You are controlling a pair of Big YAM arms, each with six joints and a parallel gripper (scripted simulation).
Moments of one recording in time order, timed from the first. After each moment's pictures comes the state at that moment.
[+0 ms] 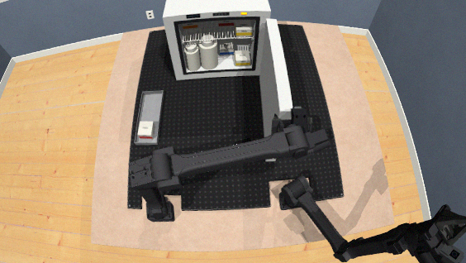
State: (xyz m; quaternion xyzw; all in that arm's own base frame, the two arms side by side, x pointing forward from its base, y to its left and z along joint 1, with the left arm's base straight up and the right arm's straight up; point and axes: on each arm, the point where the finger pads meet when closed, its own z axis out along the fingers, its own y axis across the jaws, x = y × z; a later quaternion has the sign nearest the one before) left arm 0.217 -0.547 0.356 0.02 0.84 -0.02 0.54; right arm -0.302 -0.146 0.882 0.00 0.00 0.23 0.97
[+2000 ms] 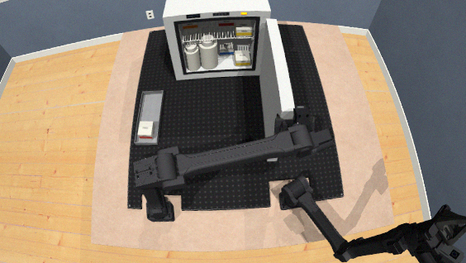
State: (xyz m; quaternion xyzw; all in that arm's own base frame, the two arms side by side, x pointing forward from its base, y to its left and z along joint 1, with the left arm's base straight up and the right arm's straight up) left arm 0.217 -0.555 0.358 0.01 0.84 -0.01 0.54; right arm -0.302 -0.146 0.882 0.00 0.00 0.23 0.97
